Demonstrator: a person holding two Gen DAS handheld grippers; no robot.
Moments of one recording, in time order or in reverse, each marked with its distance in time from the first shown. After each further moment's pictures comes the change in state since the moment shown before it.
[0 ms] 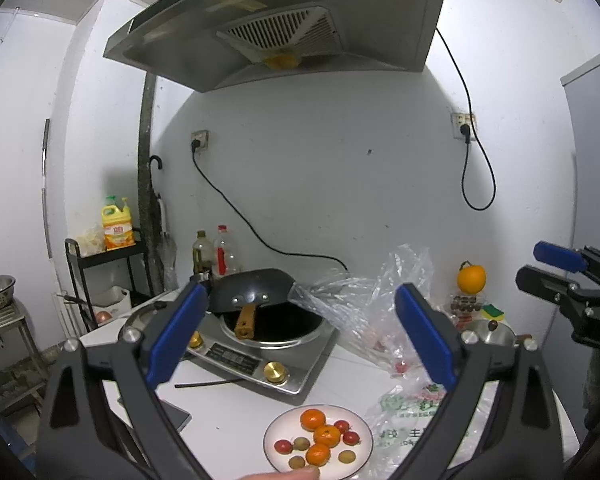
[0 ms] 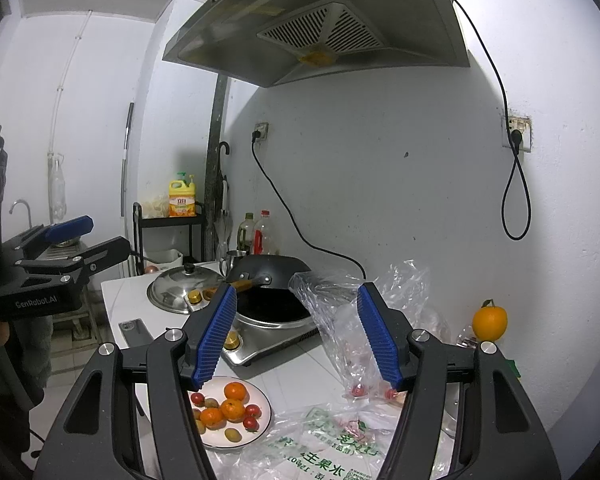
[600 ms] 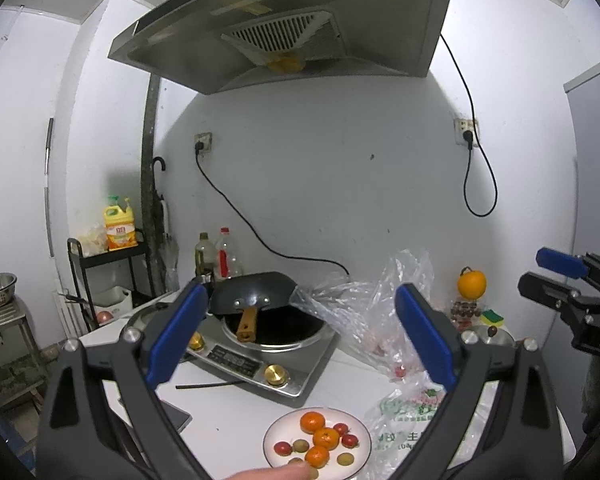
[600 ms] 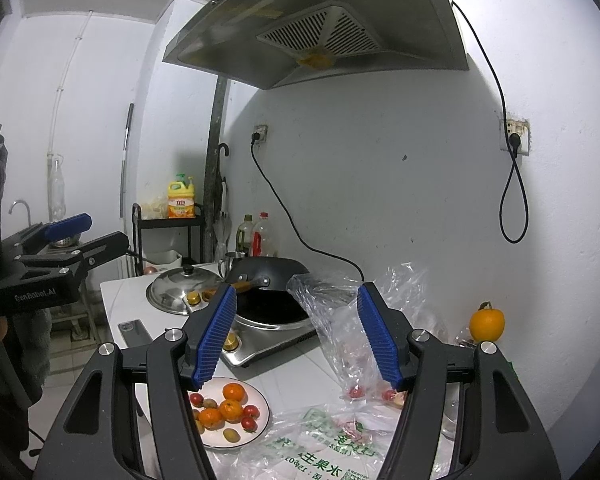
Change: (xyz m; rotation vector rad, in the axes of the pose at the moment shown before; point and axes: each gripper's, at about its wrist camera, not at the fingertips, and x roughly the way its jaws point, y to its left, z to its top) left arm -0.005 0.002 0.005 -0.014 -0.012 0.010; right arm -0.002 -0.003 0.000 0.000 -0.005 -0.003
